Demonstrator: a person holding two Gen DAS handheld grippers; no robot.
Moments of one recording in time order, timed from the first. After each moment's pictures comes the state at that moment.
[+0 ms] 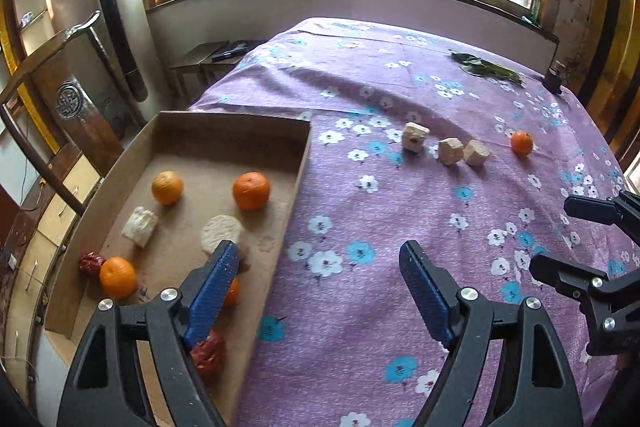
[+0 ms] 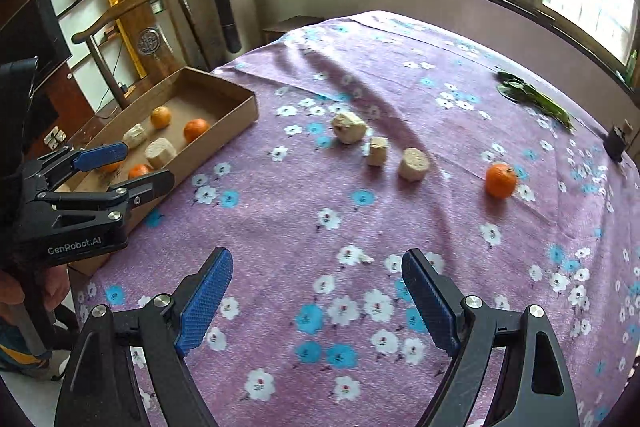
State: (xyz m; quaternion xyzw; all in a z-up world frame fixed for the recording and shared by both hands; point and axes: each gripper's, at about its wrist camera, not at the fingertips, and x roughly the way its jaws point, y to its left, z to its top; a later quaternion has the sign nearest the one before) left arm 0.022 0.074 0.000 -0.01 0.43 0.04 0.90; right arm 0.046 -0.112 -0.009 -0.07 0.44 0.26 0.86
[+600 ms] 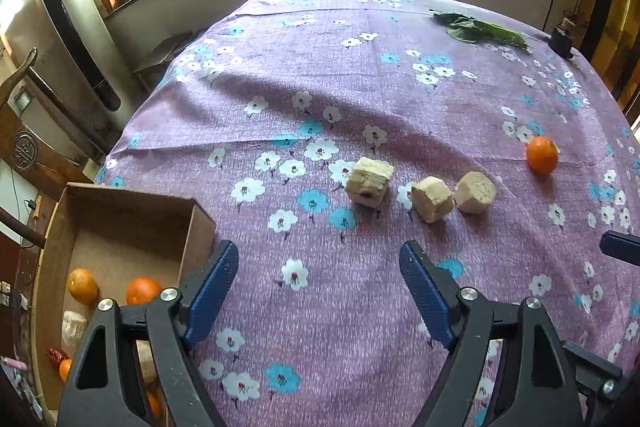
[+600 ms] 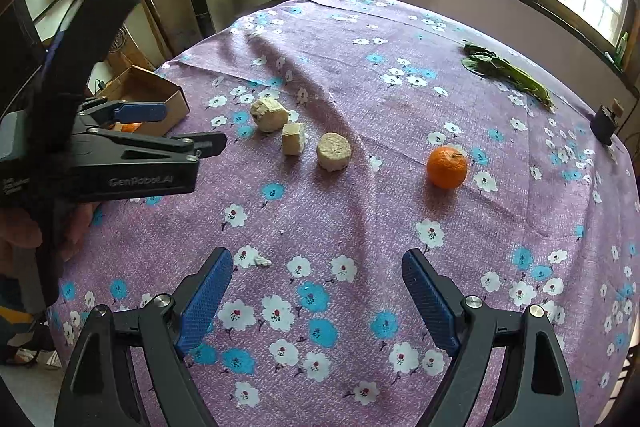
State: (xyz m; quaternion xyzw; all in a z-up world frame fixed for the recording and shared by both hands) left arm 0.152 0.014 -0.033 0.05 0.49 0.02 0.87; right arm 0.100 -0.149 -0.025 -0.08 0.47 0.25 0.85
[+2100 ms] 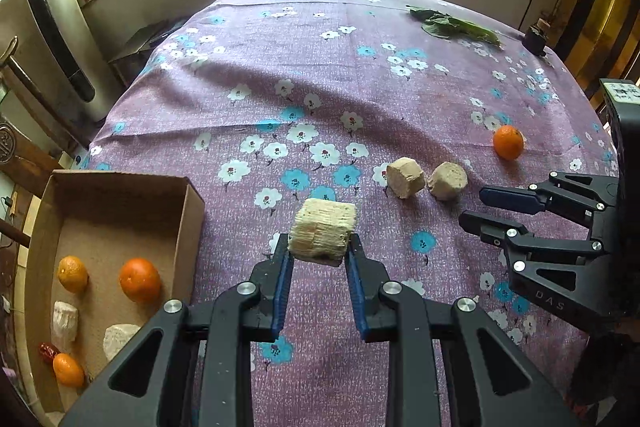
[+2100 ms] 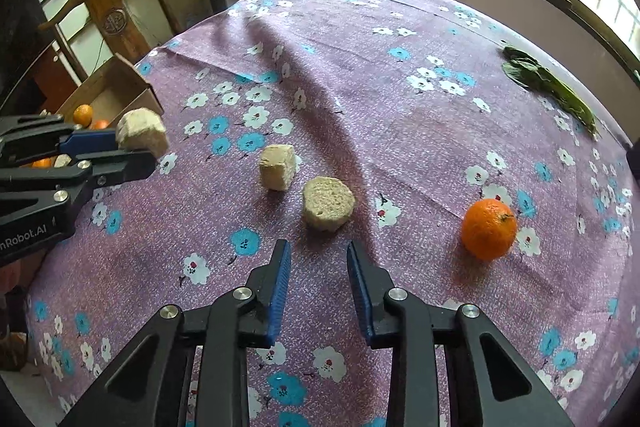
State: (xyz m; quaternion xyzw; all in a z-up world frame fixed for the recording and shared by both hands) left arm 0.128 0.027 -0.020 0.01 0.51 -0.03 0.86; right arm 0.157 -0.125 -0.062 -0.10 0.49 0.27 0.83
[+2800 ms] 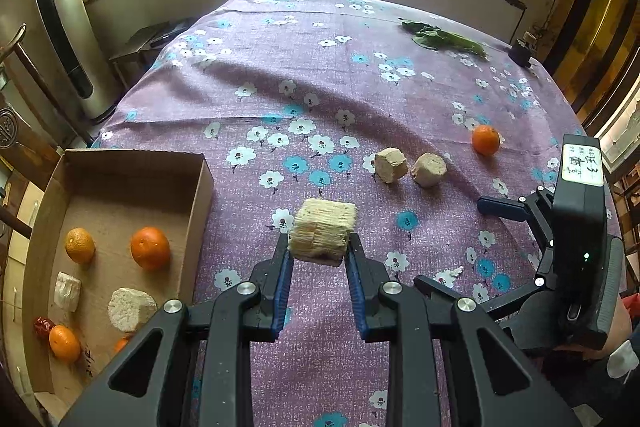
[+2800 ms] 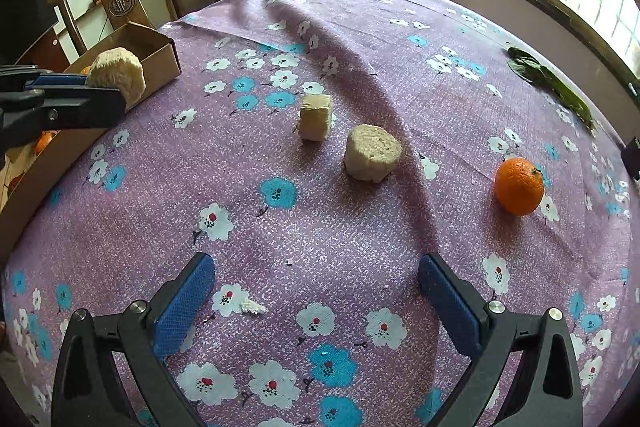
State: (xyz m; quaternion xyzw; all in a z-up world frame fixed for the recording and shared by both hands) left arm 0.097 0.034 -0.005 -0.01 0.49 -0.04 0.87; right arm 0.118 -0.110 -0.085 -0.12 0.46 0.26 0.84
